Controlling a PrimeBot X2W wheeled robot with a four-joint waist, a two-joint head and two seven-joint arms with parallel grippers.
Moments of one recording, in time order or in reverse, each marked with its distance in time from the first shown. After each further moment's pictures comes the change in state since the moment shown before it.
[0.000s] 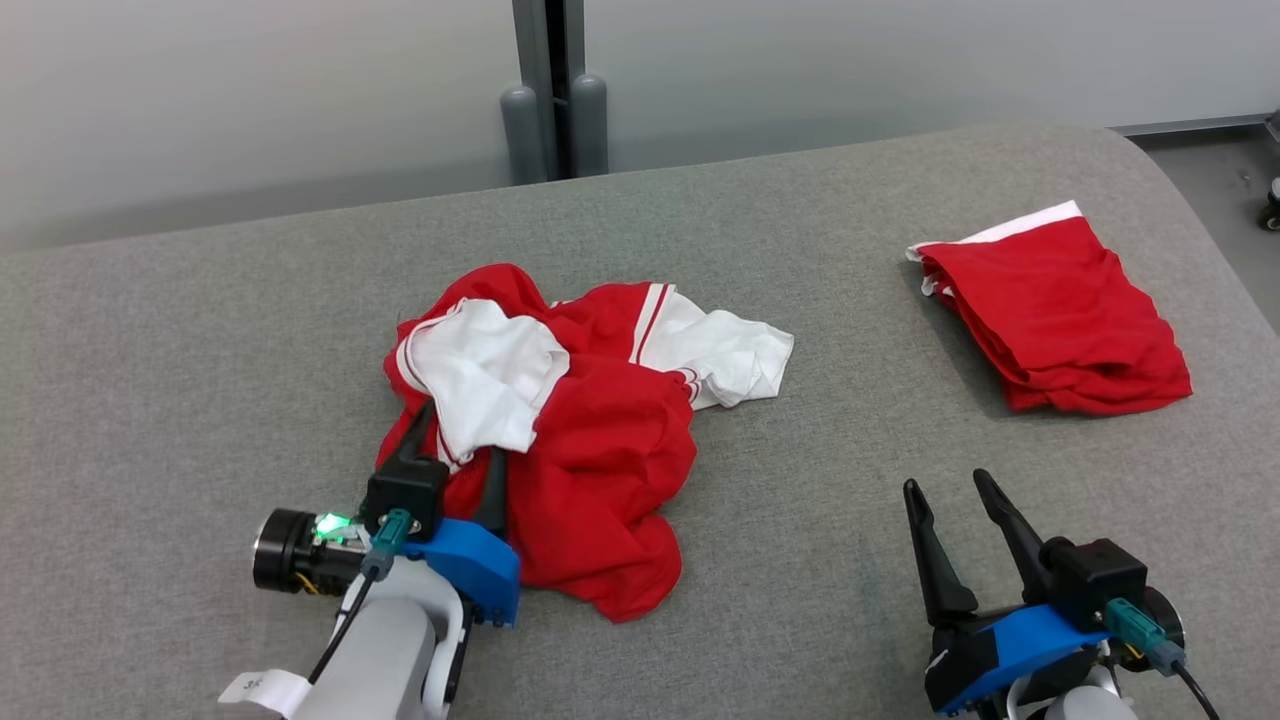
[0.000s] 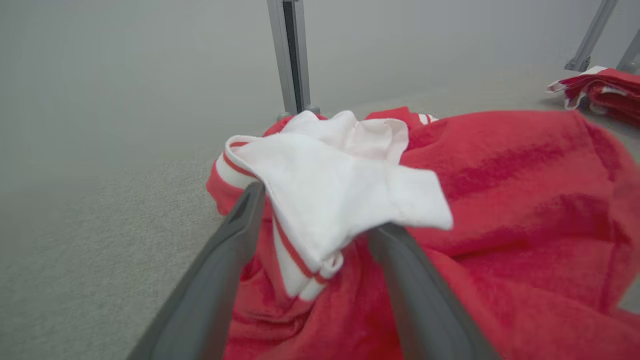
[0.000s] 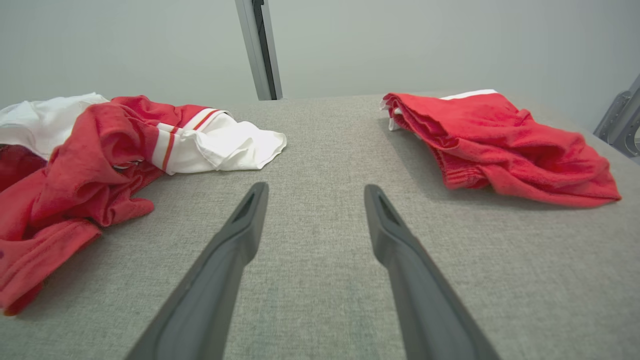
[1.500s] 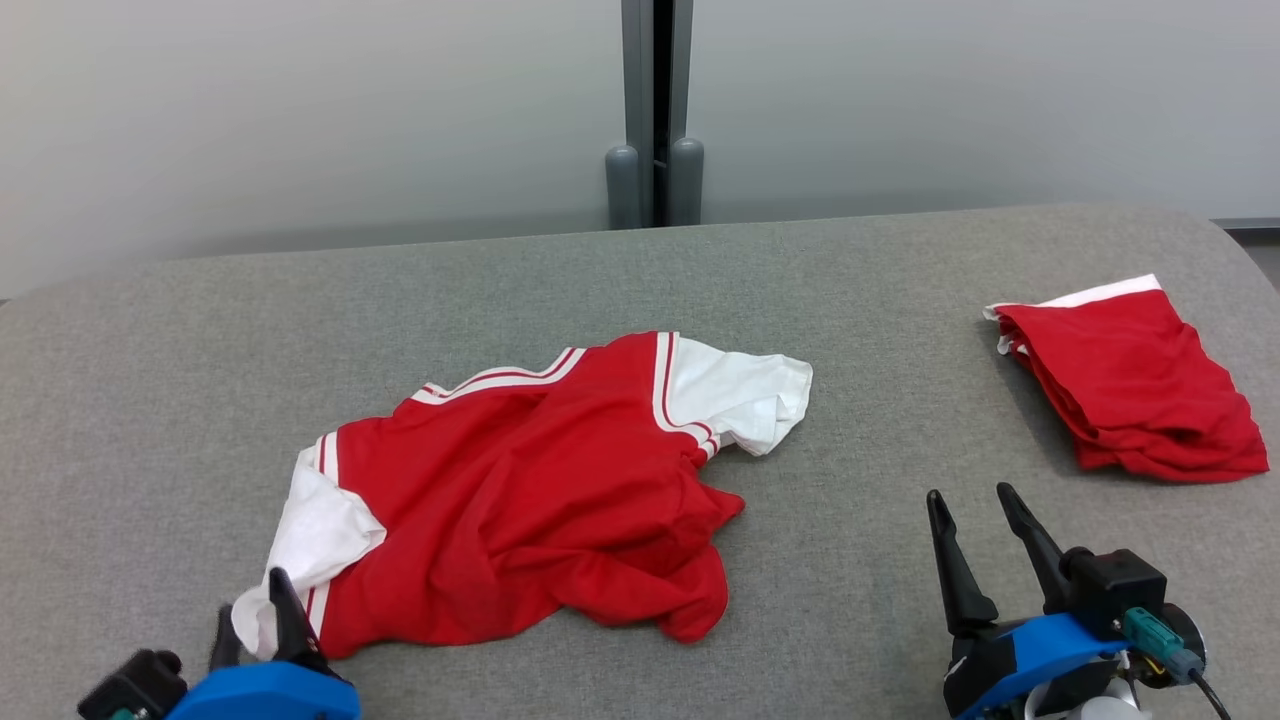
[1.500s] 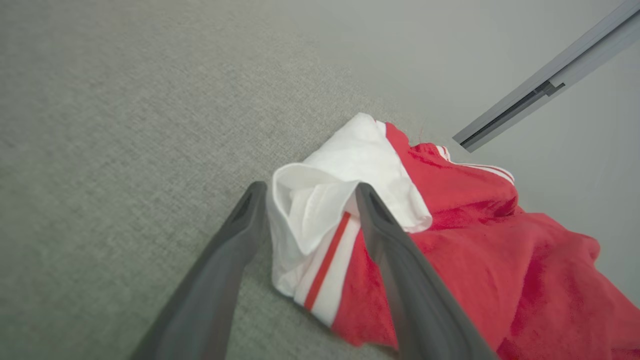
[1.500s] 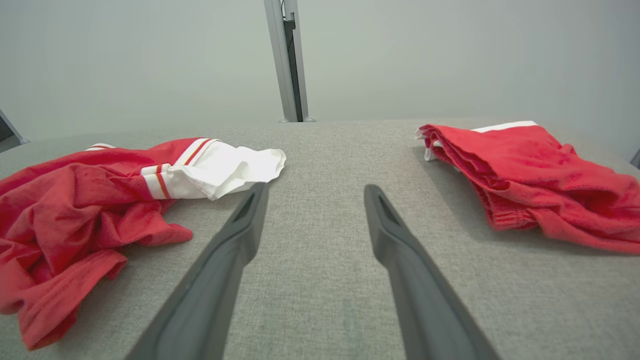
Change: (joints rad) left arm 0.286 -0.063 0.522 -0.050 -0.444 -0.128 0.002; right arm 0.010 0.000 -0.038 0.020 -0.006 0.000 0.000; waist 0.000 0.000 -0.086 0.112
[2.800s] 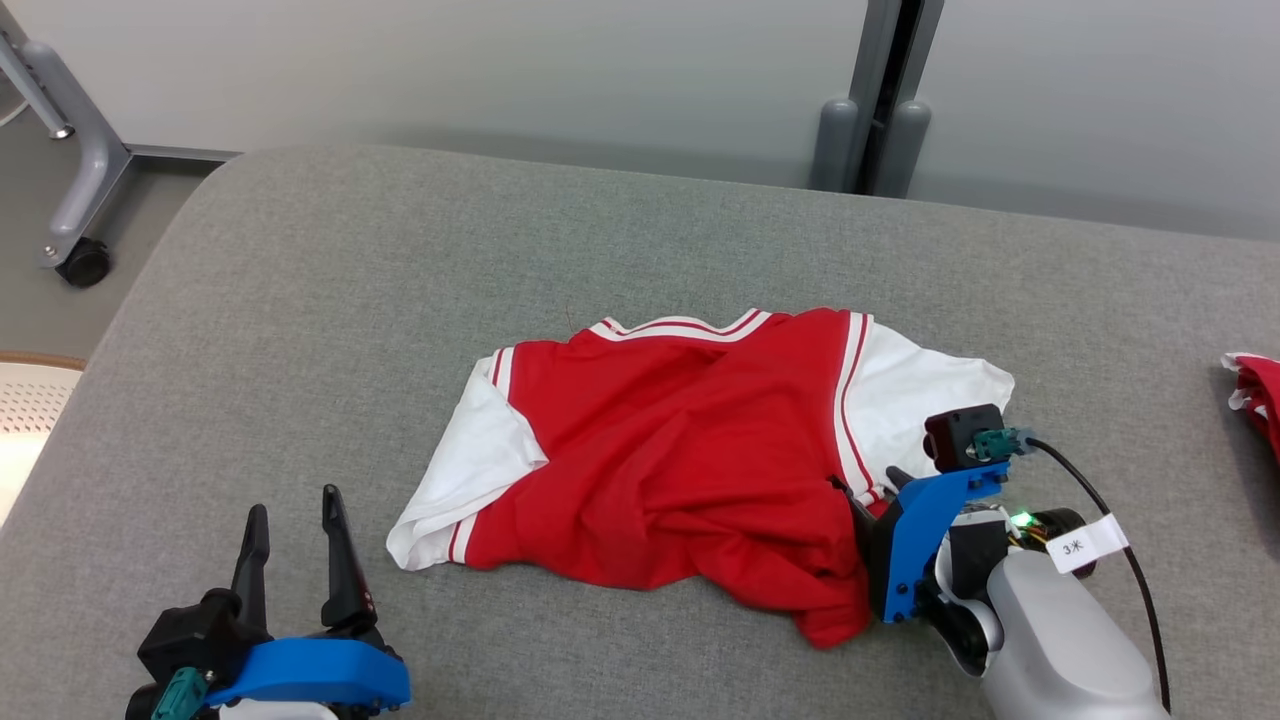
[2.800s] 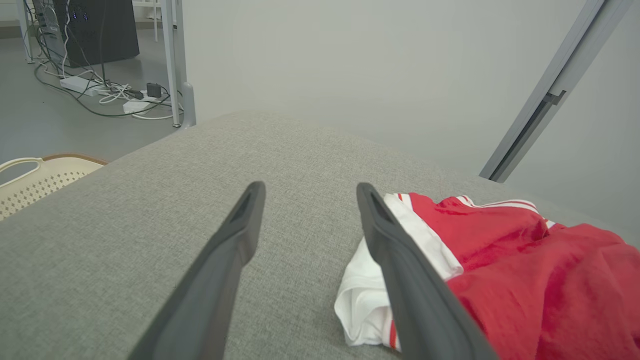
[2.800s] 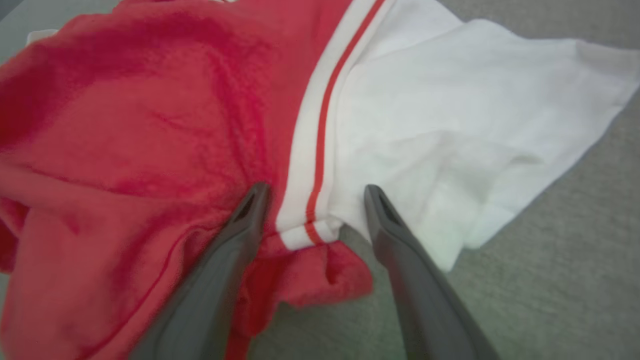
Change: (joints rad) left arm 0.077 0.002 -0.095 -0.359 0.359 0.038 -0.004; right arm -0.371 0.001 0.145 0.390 0.113 0.000 0.461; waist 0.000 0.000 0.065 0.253
